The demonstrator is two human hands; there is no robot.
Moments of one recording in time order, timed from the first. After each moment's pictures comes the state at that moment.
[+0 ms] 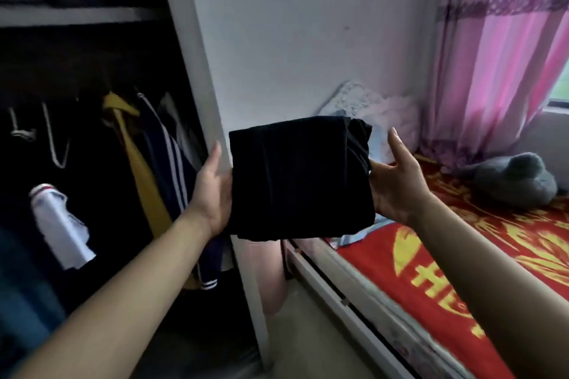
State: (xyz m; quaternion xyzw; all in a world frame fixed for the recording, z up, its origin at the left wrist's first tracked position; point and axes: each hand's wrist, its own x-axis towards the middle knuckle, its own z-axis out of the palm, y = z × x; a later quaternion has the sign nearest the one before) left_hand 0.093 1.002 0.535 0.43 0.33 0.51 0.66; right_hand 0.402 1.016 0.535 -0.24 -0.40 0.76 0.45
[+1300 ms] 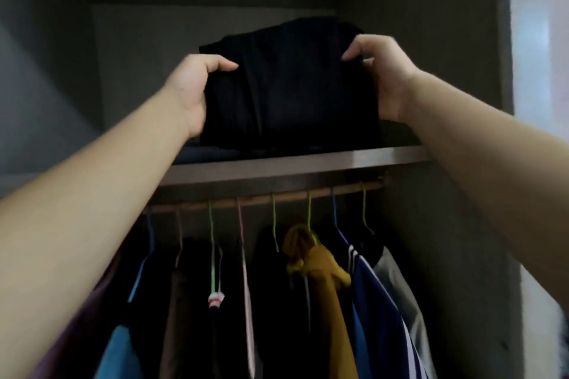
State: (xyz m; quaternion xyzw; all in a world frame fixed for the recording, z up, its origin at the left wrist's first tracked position) left_hand -0.367 1.097 0.913 0.50 0.45 0.70 0.23; right_hand -0.135 1.233 0.917 -0.15 -0.70 0.53 0.46
